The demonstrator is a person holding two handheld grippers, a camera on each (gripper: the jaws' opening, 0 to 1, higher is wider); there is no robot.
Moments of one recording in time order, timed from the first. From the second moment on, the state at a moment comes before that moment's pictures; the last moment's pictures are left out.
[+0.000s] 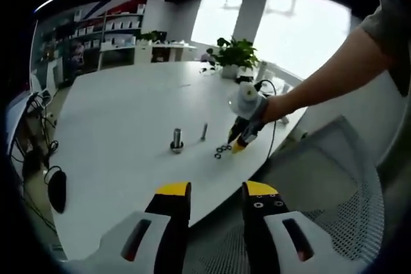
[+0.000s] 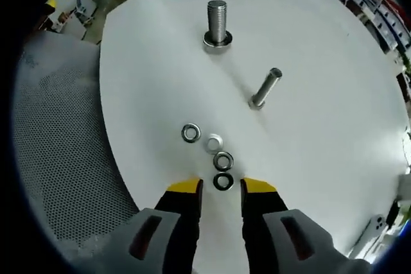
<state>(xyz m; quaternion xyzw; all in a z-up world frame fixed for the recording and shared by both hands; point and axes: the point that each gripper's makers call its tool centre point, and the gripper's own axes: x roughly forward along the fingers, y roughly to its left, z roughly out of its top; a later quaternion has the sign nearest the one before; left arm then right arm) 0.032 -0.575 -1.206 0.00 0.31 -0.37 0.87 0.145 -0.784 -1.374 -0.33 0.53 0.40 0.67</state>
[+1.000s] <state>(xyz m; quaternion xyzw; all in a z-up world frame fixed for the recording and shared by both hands) 0.032 -0.575 -1.206 0.00 0.31 -0.37 0.87 0.145 -0.783 -1.378 -0.41 0.57 0.40 0.59</state>
